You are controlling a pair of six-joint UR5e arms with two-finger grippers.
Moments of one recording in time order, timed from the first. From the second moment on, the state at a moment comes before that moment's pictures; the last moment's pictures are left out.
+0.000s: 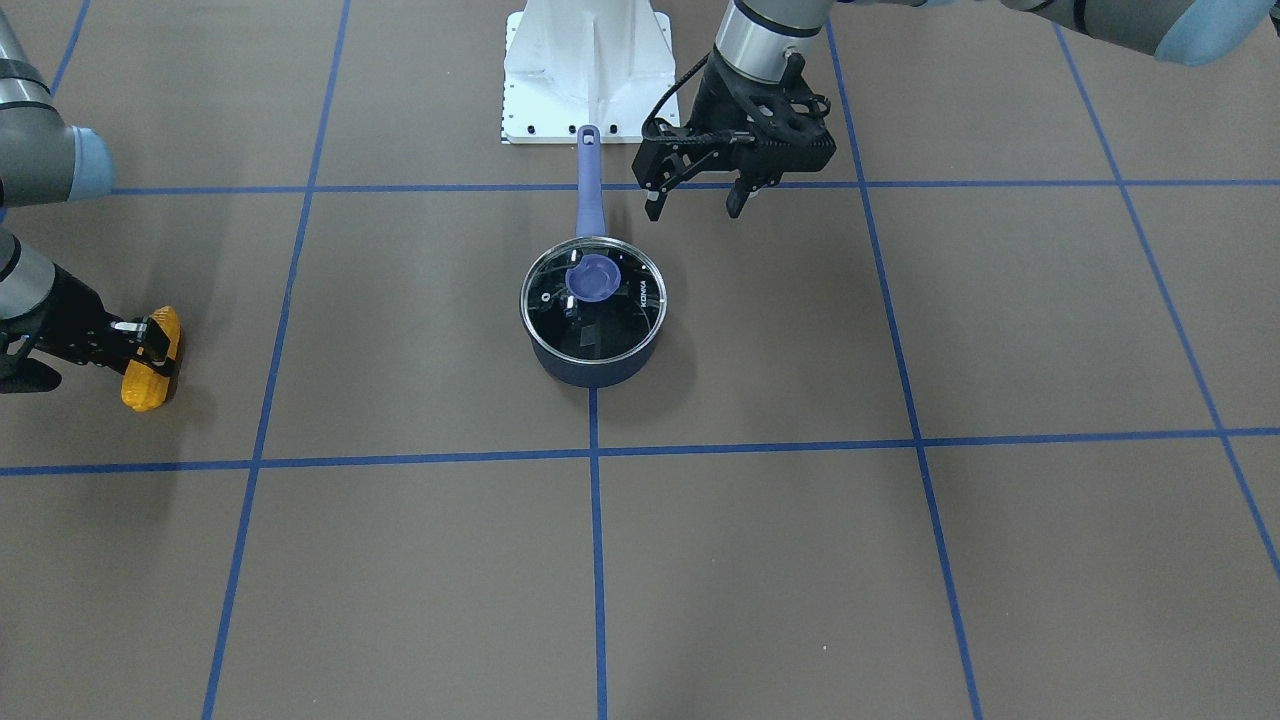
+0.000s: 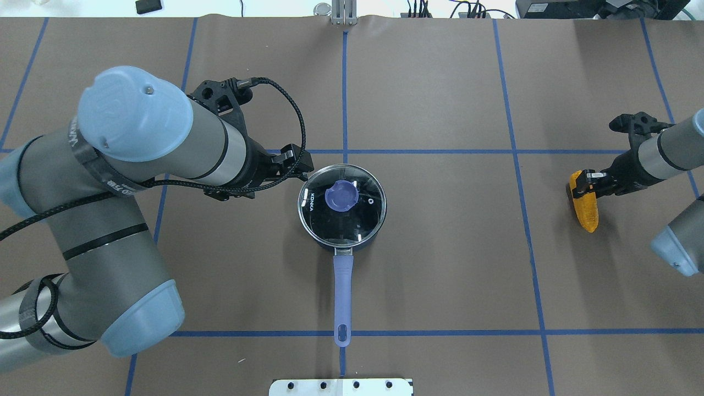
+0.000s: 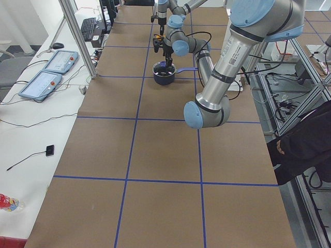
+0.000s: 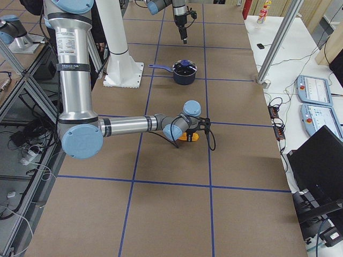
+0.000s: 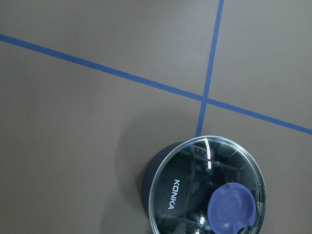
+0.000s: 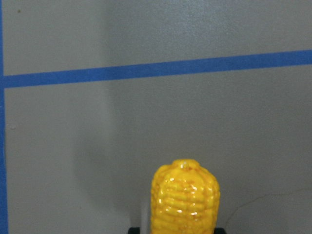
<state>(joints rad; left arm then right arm) -0.59 -2.18 -2.01 -1.54 -1.87 -1.49 0.96 -1.53 1.55 -0.92 2.25 0.92</state>
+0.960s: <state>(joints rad) -0.55 -2.39 -1.75 -1.54 -1.82 -1.50 1.02 -1.43 1.56 -1.01 2.35 0.92</state>
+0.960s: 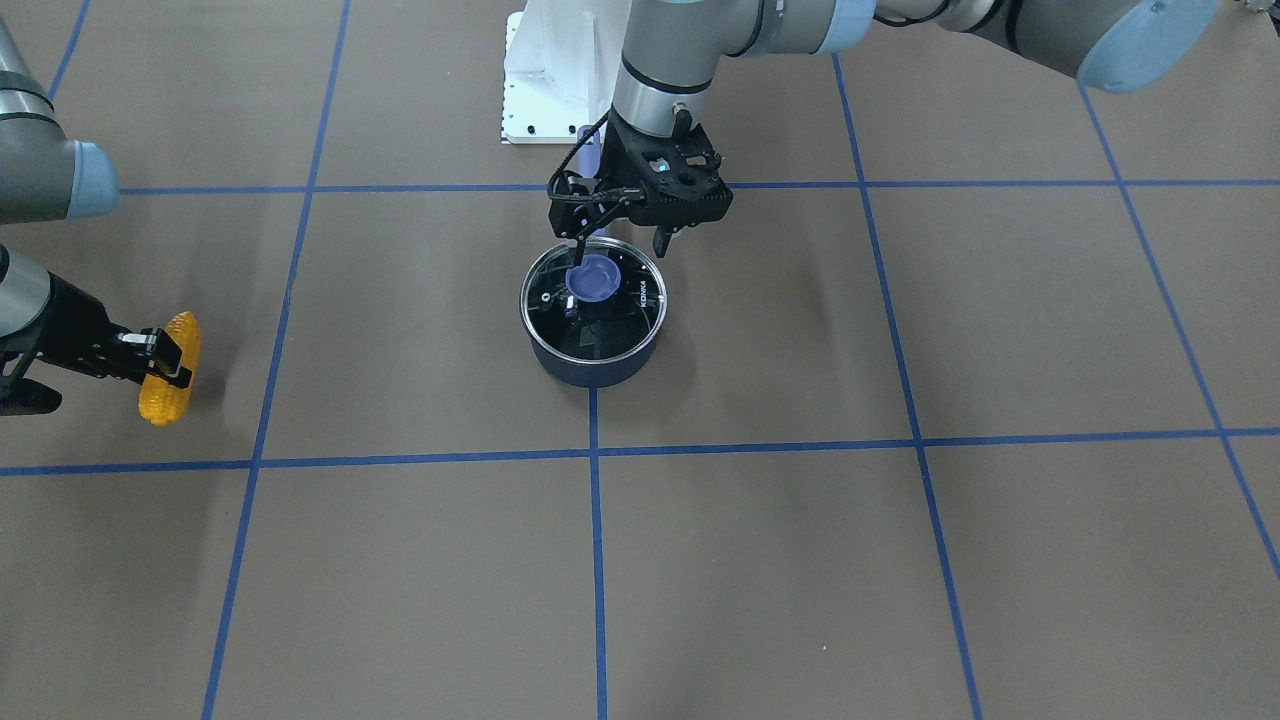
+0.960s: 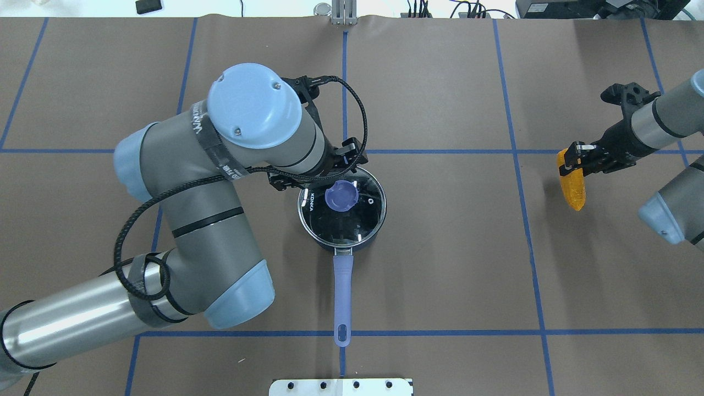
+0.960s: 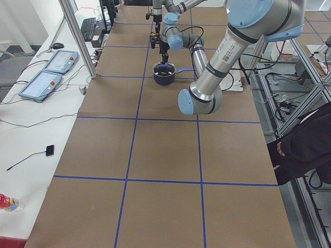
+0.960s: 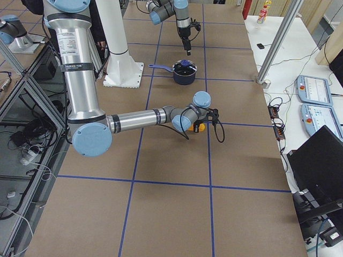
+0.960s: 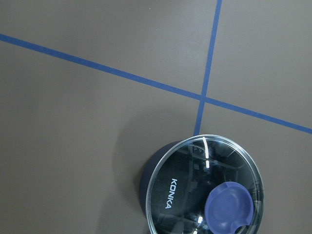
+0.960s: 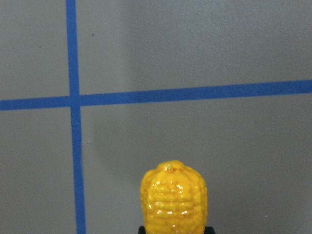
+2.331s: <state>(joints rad) -0.50 -2.46 -1.61 -1.52 -1.77 -1.45 1.06 -1.43 1.56 -1.01 2.39 0.92</state>
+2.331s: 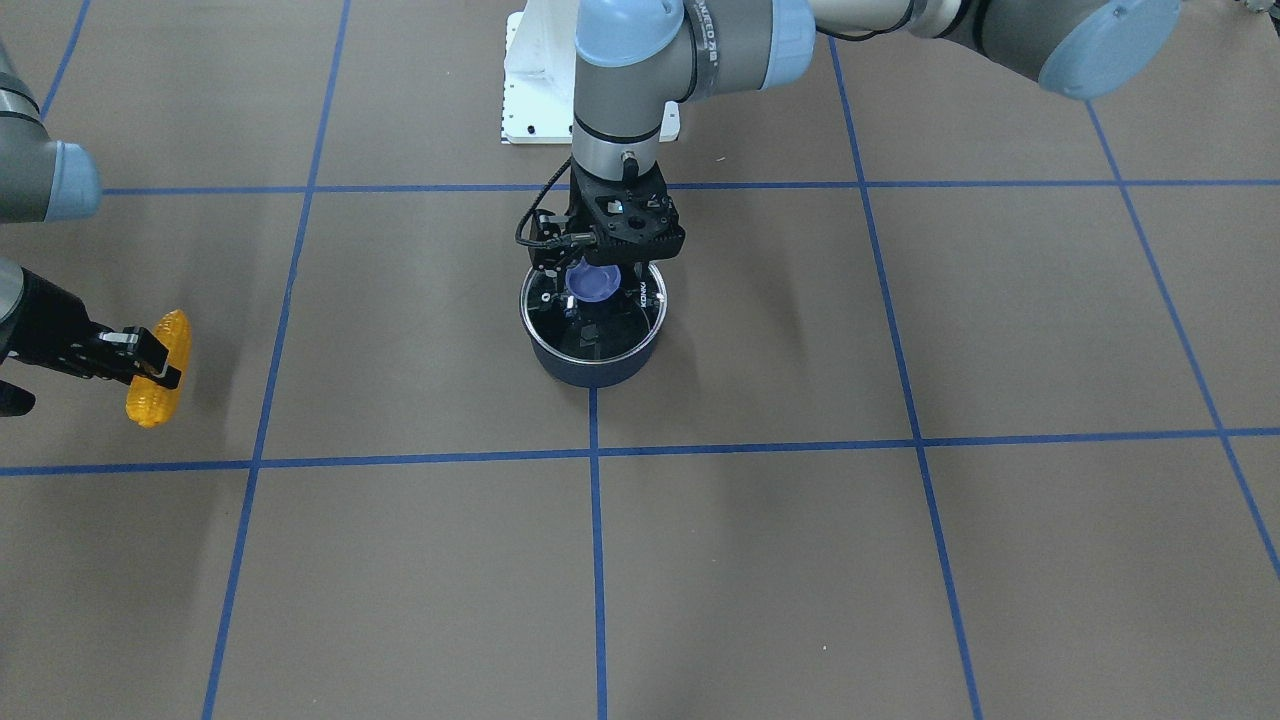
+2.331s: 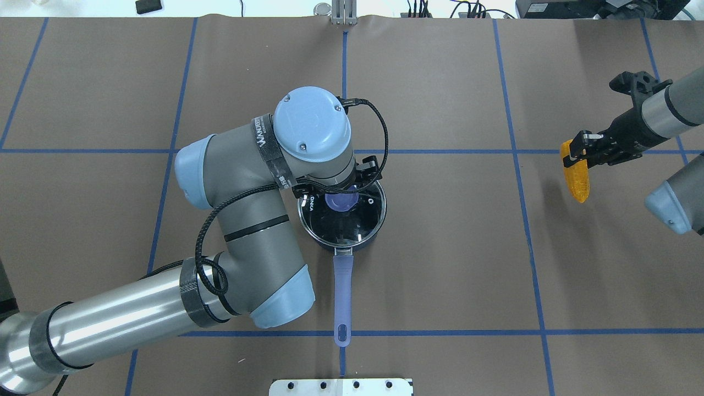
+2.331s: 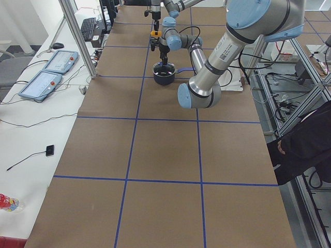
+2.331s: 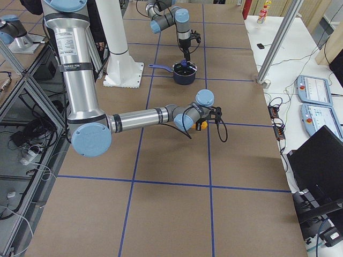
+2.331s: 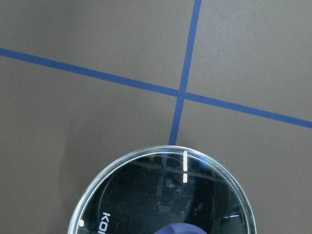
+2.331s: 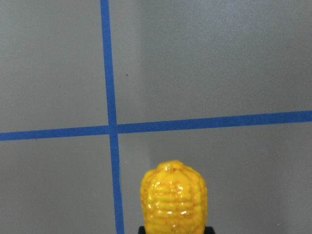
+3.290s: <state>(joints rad) -0.49 -2.46 -1.60 -1.52 -1.77 -1.42 1.06 -1.43 1.56 -1.01 2.39 0.92</state>
